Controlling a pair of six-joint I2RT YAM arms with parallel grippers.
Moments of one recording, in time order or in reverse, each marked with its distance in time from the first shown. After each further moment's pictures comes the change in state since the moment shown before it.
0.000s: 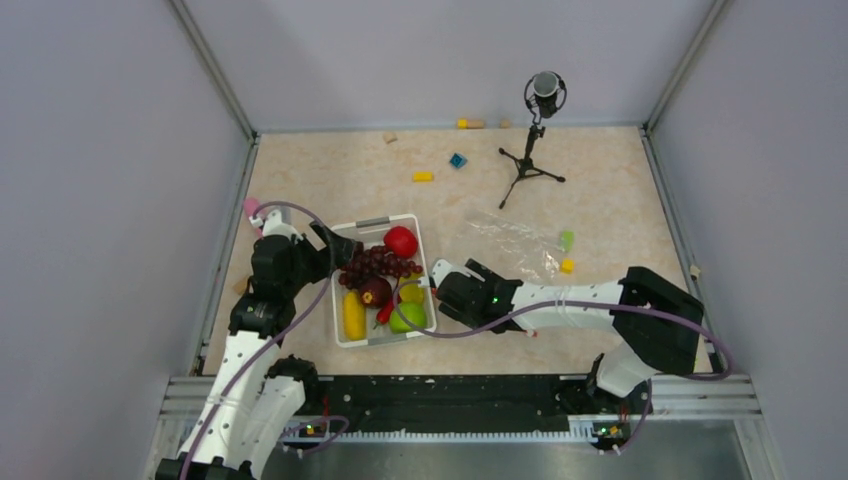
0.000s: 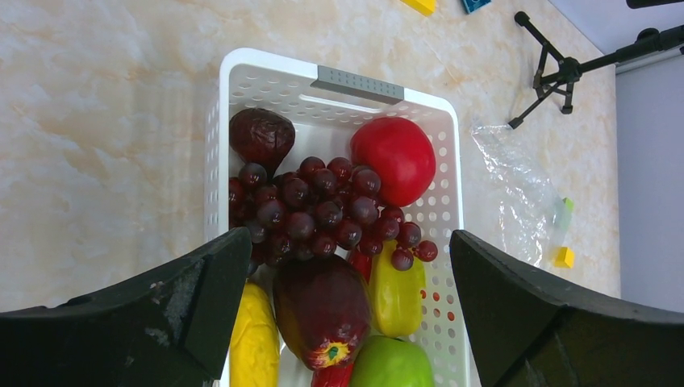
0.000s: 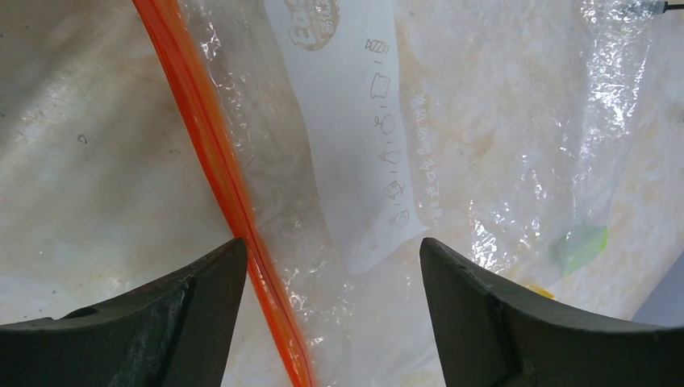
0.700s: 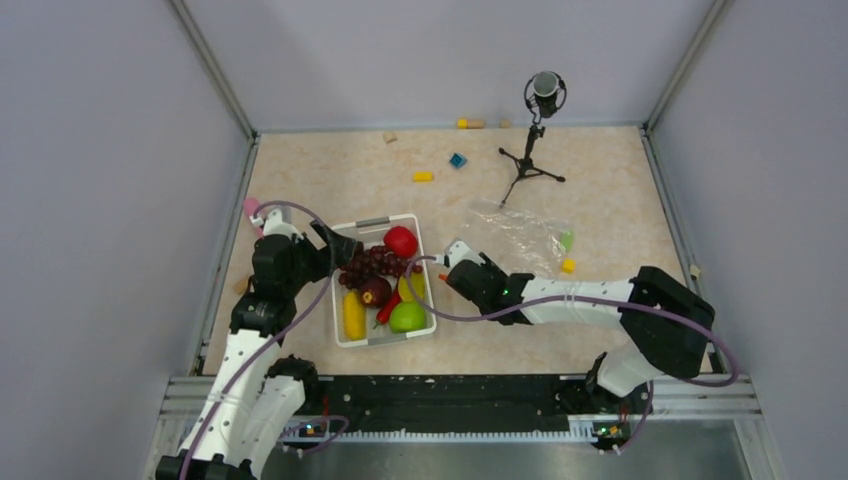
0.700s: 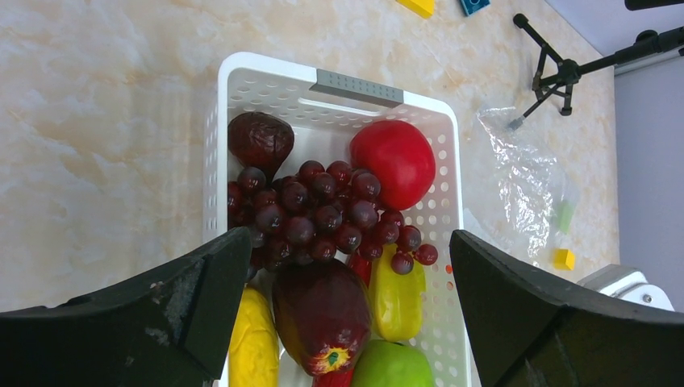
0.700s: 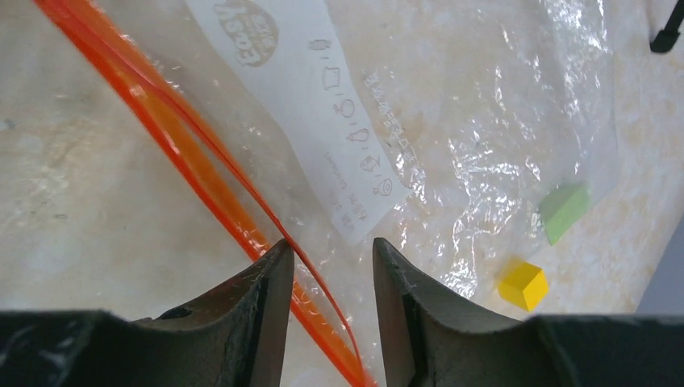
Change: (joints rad) left arm 0.000 0.006 -0.007 0.022 0.002 0.000; right arm -0.083 -0.051 -0.029 0.064 0.076 0.075
